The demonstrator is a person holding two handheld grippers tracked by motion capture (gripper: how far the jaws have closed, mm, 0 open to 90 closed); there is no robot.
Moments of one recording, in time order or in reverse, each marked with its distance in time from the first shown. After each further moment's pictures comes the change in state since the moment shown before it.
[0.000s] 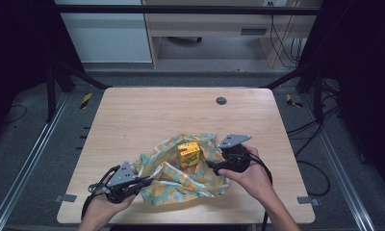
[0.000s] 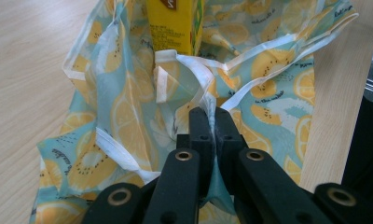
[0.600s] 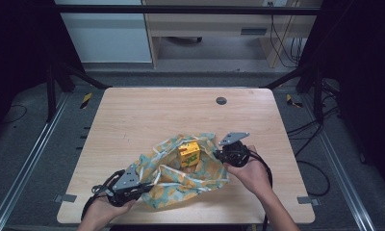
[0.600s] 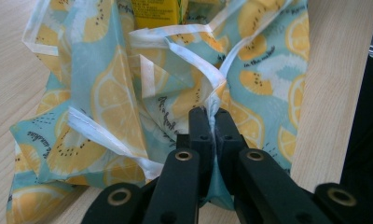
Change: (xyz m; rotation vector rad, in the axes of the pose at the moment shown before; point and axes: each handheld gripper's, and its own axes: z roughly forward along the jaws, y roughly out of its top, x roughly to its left) left arm 0.001 -0.014 0.010 0.096 -0.038 0.056; right arm -0.018 -0.007 0.017 0.055 -0.013 0.013
